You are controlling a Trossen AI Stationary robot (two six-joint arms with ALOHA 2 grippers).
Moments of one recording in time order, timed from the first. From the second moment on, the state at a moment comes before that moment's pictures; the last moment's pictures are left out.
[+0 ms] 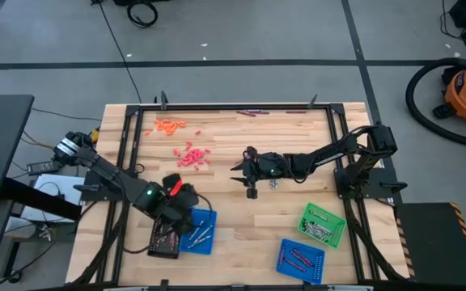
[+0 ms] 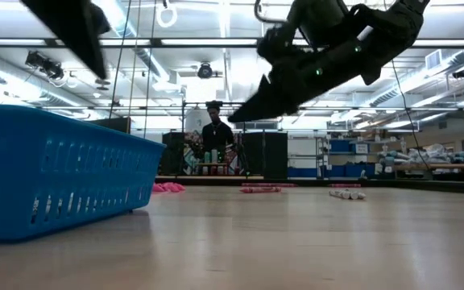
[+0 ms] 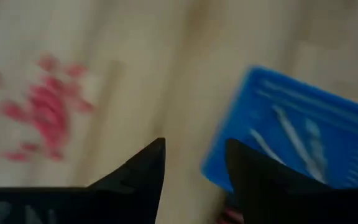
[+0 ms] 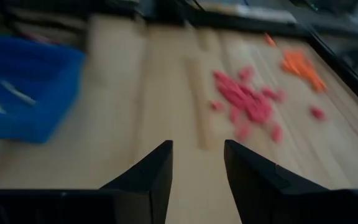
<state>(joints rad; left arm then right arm) -0.53 1.49 1.19 -1.00 -0.47 -0.76 0.02 1.70 0.78 0.49 0.14 -0.11</state>
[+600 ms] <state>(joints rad) -0.36 1.49 1.19 -0.87 -0.66 -0.36 -0.18 1.70 0.78 0.17 0.17 -0.11</state>
